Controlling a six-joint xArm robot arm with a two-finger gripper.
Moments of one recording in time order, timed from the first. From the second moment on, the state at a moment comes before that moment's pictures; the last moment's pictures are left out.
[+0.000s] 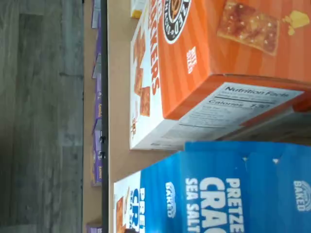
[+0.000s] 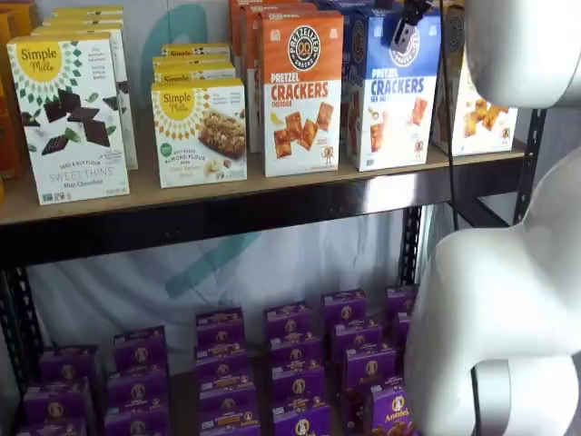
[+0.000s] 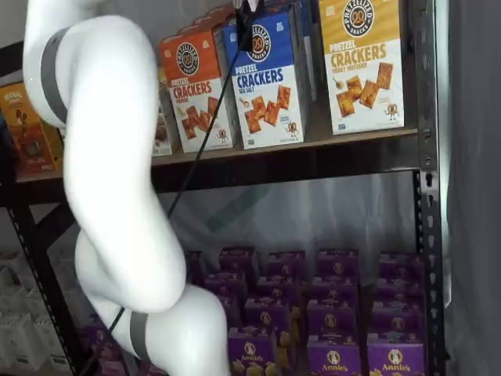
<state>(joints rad) -0.29 -0.26 -1.60 0.34 1.64 -1.76</state>
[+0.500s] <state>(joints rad) -0.27 -0.24 -1.64 0.27 1.70 -1.75</state>
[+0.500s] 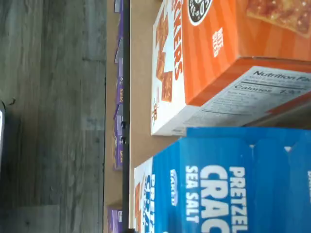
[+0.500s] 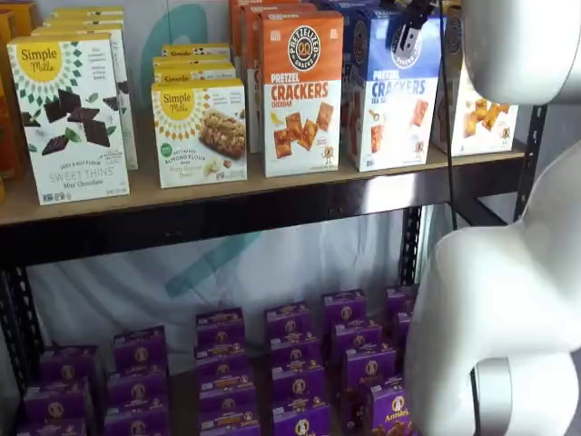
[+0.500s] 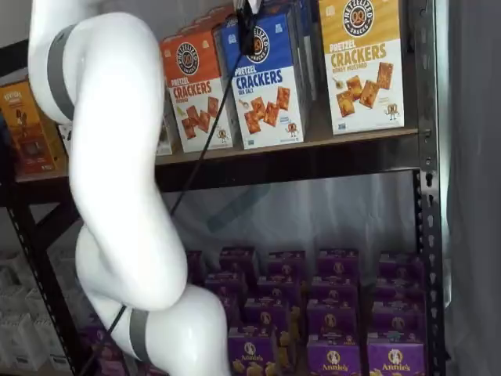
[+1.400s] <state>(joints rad) -0.27 -0.24 -1.63 0.28 1.70 -1.76</state>
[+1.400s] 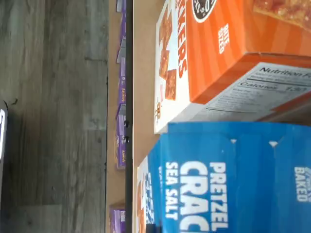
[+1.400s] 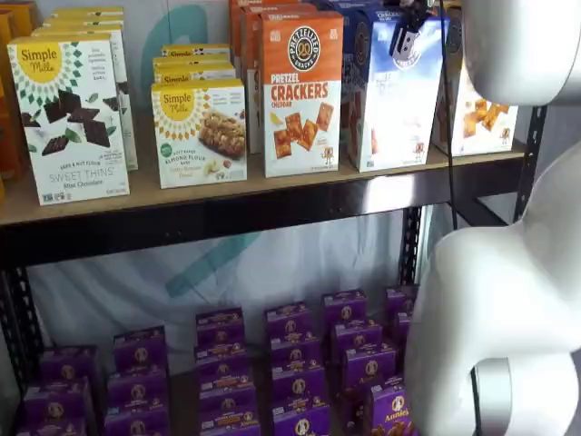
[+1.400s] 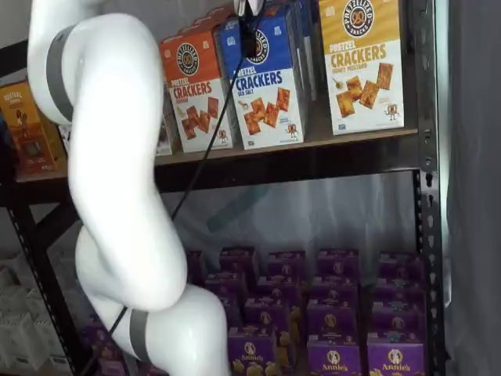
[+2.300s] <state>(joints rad) -0.31 -0.28 -1.64 0.31 1.80 -1.76</state>
